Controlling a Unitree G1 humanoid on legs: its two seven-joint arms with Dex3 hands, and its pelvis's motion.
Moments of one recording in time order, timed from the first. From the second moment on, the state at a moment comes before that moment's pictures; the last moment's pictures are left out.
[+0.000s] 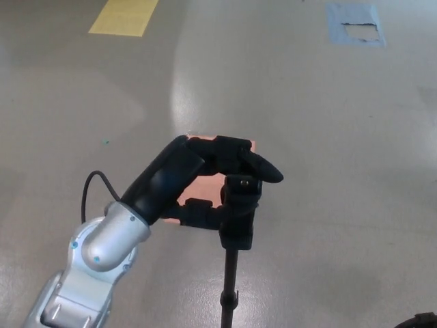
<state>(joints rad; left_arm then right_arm) -0.35 0.28 -0.23 0.00 0.13 -0.17 -0.27 -0.37 -0.49 0.19 1.22 -0.28 -0.18 0.30</state>
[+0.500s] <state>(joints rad) -0.37 0.26 -0.19 -0.02 0.03 -0.01 -0.32 -0.38 -0.49 0.19 1.21 -0.28 -0.18 0.30</state>
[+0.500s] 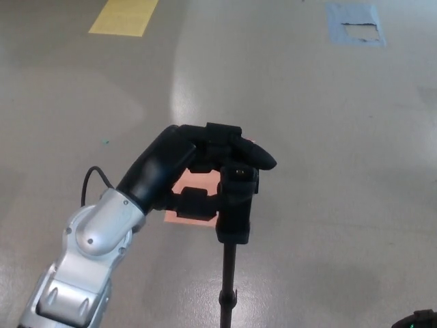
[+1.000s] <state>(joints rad) -0.41 0.23 -0.14 -0.03 -0.07 0.17 -0.35 -0.40 -0.49 0.19 1.21 -0.28 -0.18 0.30</state>
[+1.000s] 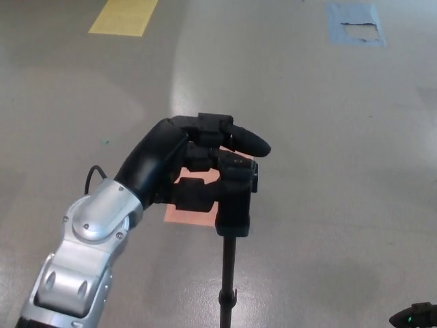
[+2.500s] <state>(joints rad) -0.53 0.16 0.04 0.02 -0.33 0.67 -0.37 -0.44 -0.49 0.19 1.21 -0.28 -0.18 0.30</state>
